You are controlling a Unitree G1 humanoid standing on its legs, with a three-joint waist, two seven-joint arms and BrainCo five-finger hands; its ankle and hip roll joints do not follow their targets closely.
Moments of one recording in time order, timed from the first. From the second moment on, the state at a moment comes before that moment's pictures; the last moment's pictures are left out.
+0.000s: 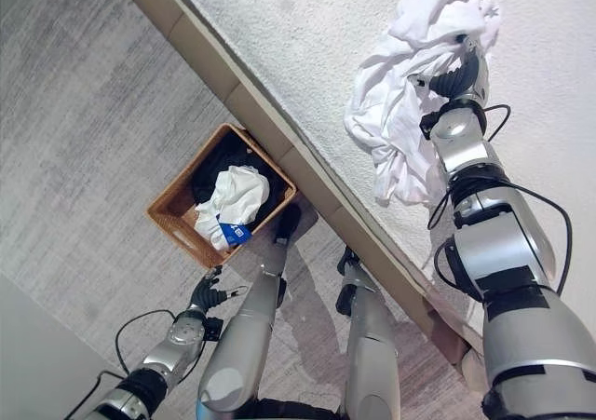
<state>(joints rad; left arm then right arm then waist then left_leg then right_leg) -0.19 0.31 -0.40 0.76 -0.33 -0.10 0.31 -1.30 -0.59 0.45 1.27 0.13 0.01 -0.42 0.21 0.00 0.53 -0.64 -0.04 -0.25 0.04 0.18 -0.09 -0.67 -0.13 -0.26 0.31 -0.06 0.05</state>
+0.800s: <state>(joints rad) -0.25 0.27 -0.41 0.69 -0.37 -0.11 0.28 -1.37 -0.72 0.57 1.26 0.07 0.04 -0.23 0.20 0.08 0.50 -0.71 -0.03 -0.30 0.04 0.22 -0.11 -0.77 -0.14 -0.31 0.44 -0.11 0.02</state>
